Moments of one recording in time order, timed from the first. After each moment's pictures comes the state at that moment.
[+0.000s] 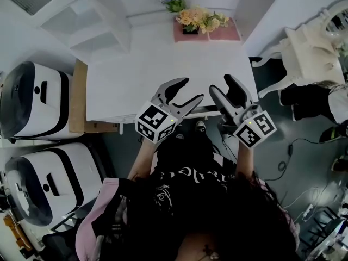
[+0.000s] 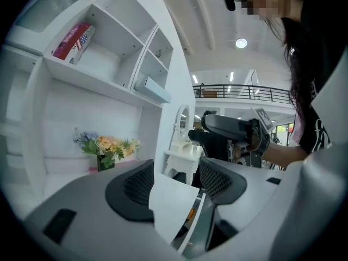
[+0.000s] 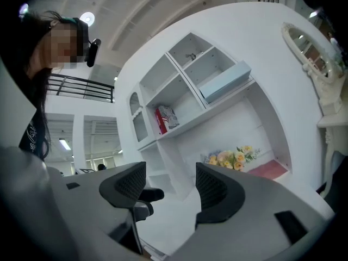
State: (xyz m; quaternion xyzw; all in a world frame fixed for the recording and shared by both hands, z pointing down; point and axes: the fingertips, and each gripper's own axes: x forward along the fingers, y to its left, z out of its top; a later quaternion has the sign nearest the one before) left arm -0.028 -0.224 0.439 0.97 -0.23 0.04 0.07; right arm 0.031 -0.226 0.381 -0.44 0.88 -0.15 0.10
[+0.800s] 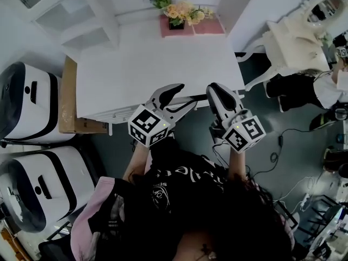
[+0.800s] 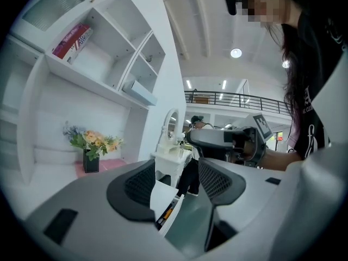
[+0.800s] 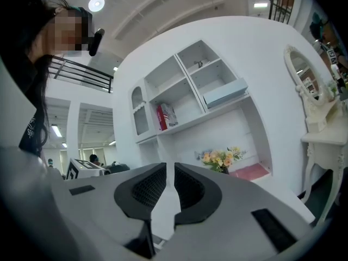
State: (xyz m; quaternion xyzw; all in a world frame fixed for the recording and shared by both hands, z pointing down) left arm -0.030 -0.137 0.435 0.98 -0.18 0.02 0.09; right arm 0.024 -0.143 0.388 -0.49 0.86 -0.12 0.07
